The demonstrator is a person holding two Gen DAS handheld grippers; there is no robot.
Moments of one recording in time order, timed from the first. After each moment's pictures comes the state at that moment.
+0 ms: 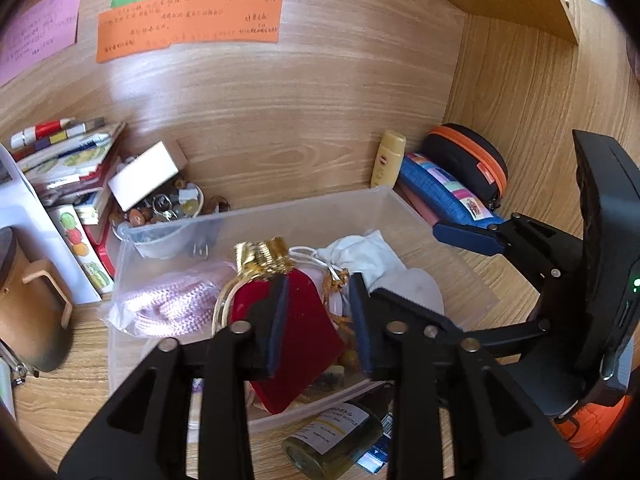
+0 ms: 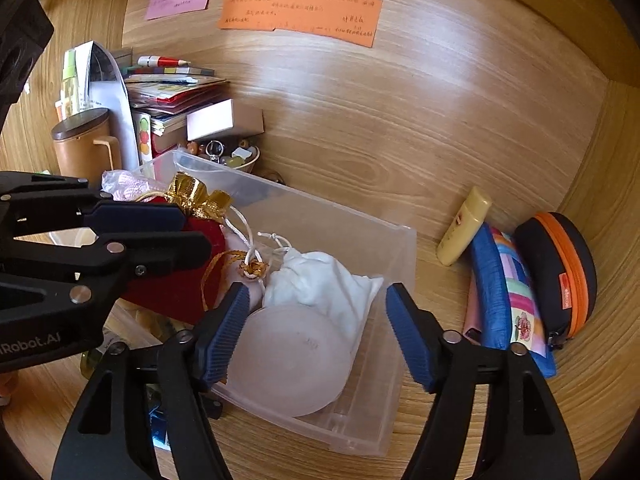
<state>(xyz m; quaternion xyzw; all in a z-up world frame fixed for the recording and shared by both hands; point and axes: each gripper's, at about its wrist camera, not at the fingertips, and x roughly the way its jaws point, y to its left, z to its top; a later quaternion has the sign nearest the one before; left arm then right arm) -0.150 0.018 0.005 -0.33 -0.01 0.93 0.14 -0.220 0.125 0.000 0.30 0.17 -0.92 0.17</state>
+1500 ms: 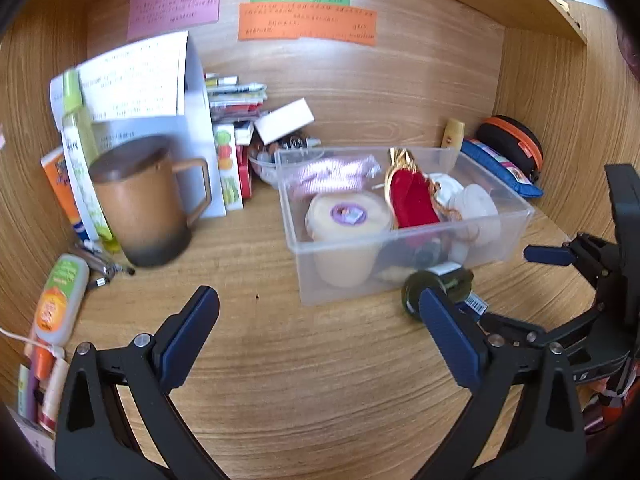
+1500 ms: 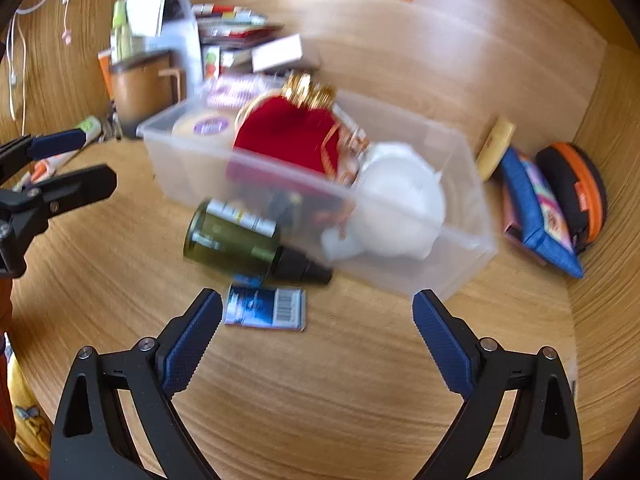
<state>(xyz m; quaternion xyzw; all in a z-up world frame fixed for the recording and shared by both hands) -0.040 -0.064 -0.024 -0.32 -0.01 0.95 0.04 -0.133 0.106 -0.038 0.38 0.17 -0.89 0.19</state>
